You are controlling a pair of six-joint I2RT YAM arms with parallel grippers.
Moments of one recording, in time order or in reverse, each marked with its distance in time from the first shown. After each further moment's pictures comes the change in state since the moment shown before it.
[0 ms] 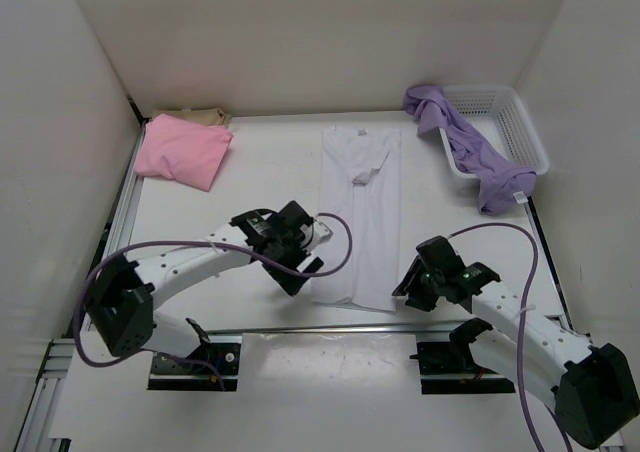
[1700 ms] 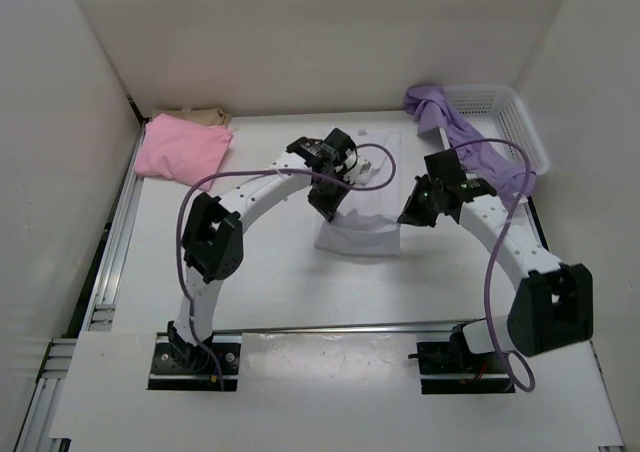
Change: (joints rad) left arm 0.082 0.668 0.823 -0.163 0.140 -0.004; right arm -0.245 0.467 0.619 -0.026 -0.092 -0.398
